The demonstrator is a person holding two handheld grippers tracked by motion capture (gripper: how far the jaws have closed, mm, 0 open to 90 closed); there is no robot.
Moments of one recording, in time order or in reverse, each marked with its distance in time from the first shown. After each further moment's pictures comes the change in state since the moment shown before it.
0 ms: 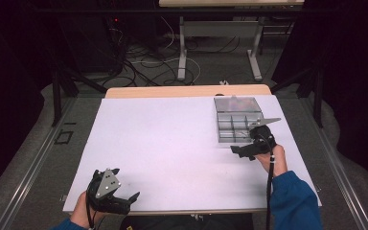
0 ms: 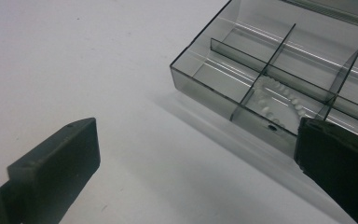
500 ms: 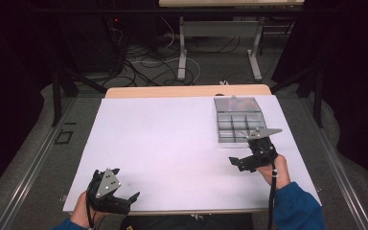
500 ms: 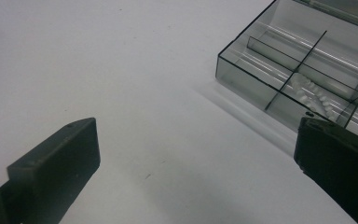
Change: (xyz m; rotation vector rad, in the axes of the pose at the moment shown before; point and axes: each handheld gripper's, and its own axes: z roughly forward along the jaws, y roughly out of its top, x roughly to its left) left arm -0.001 0.000 0.000 0.000 -0.006 -0.005; right arm 0.035 -0.014 -0.024 -0.025 0.025 -0.085
